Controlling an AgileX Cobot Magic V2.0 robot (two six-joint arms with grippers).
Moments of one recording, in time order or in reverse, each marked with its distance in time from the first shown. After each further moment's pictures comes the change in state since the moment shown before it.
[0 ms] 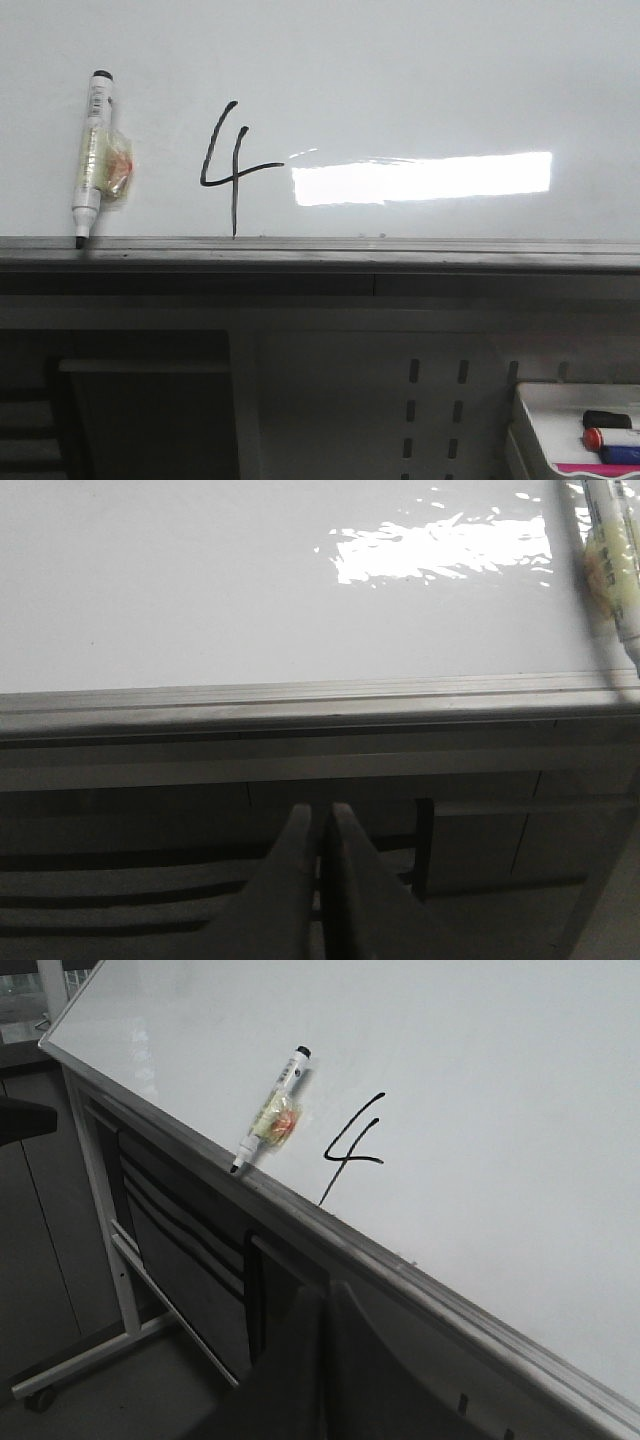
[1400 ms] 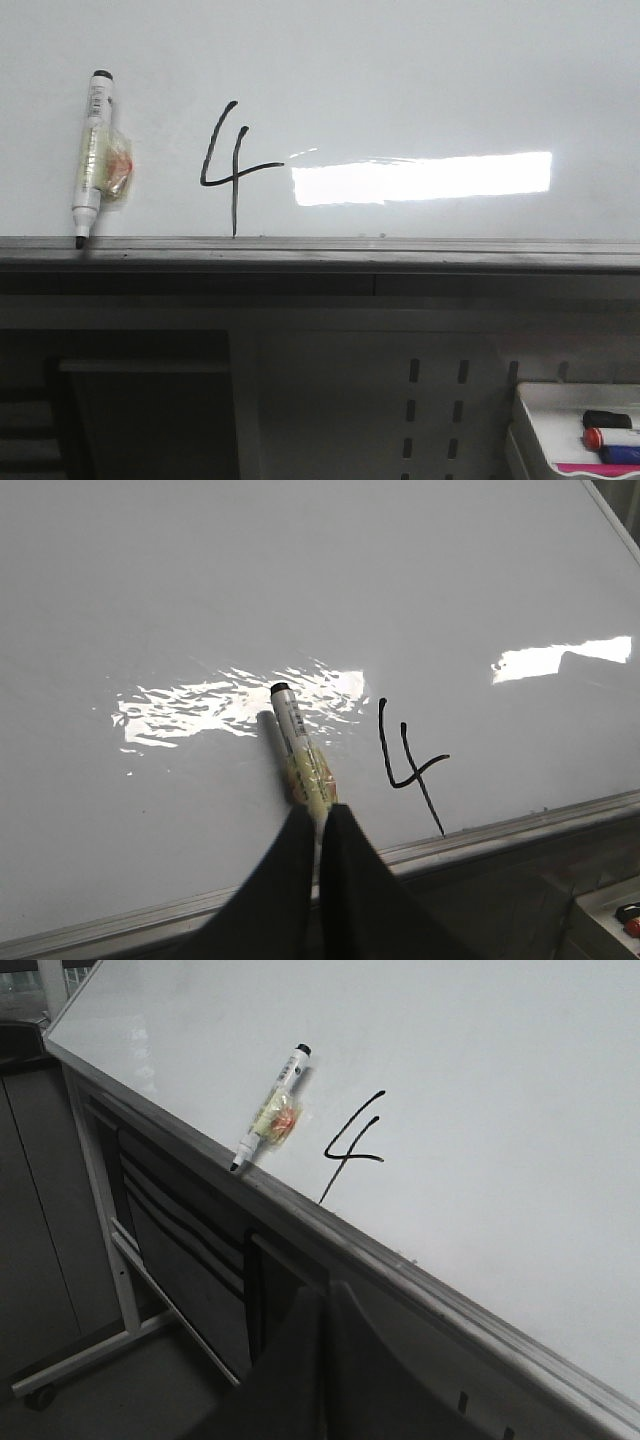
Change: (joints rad) left arm -0.414 0.019 -0.071 0.120 -0.247 -0.194; right arm 0.000 0.000 0.000 0.002 0.002 0.000
